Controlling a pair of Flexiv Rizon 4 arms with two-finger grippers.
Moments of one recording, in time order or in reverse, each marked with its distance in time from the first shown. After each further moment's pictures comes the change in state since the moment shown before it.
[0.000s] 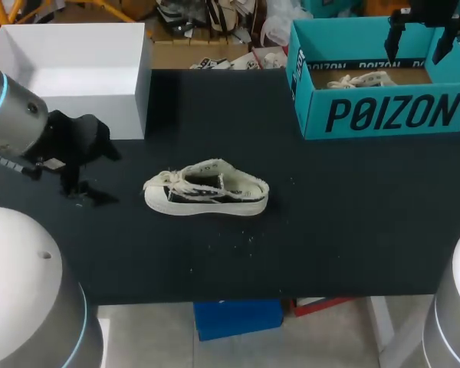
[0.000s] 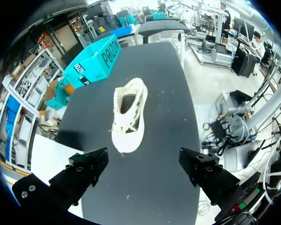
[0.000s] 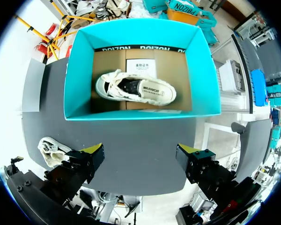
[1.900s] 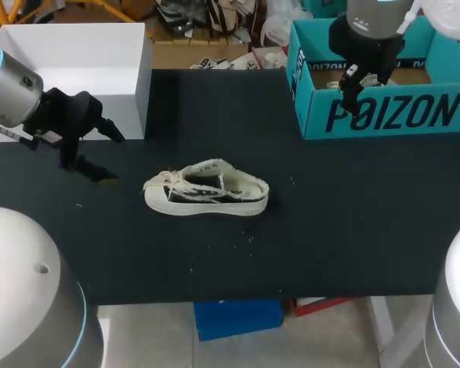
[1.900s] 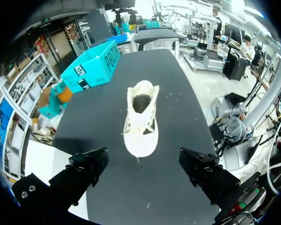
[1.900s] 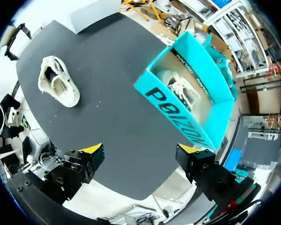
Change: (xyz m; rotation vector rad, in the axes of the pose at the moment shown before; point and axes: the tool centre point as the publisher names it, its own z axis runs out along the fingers) left arm -0.059 0.014 0.026 0.098 0.087 0.030; right arm 0.115 -0.115 -0.006 -0.143 -0.250 -0.765
